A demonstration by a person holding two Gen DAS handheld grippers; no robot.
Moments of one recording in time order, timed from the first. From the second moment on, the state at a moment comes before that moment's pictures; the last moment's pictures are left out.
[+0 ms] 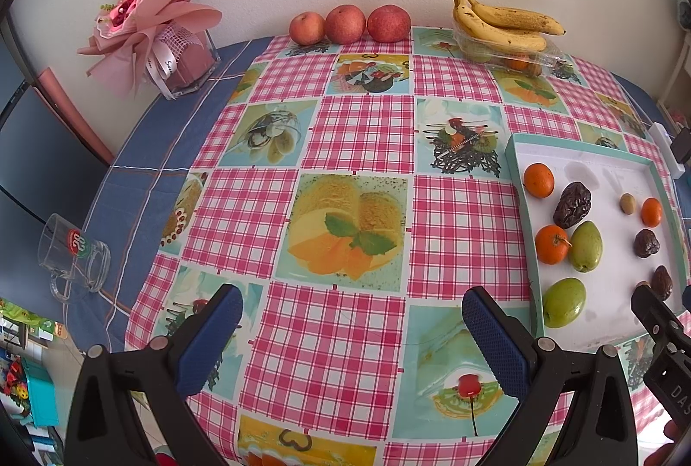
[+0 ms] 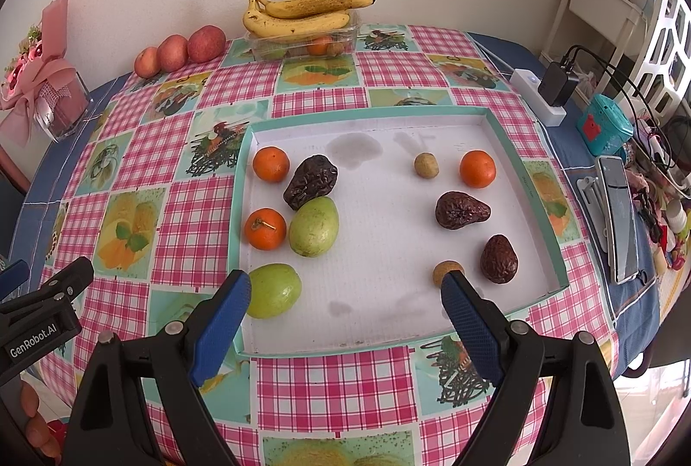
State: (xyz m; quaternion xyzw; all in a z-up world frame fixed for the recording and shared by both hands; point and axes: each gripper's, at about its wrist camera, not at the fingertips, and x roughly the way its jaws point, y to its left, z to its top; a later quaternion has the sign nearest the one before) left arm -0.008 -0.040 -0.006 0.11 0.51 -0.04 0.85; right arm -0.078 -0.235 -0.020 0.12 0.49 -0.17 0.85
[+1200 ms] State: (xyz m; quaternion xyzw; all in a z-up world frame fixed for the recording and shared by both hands) left arm -0.008 -0.038 -0.003 0.10 0.50 -0.02 0.86; right arm -0.078 -0.233 -0.022 0.11 0.49 -0.17 0.85
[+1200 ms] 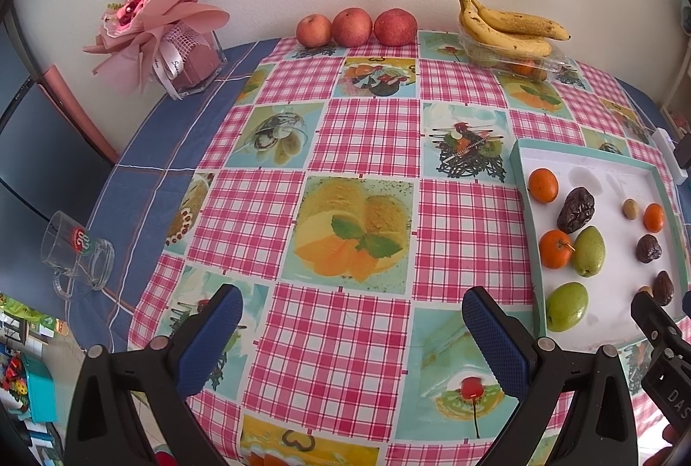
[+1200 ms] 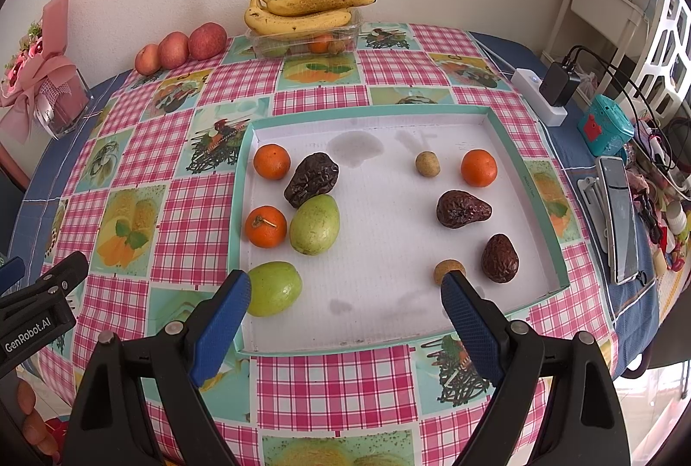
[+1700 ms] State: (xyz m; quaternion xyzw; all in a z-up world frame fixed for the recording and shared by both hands) left arm -0.009 -0.037 -0.003 0.10 0.50 -0.02 0.86; right arm -0.078 -0.232 -0.022 0.11 0.49 -0.17 0.85
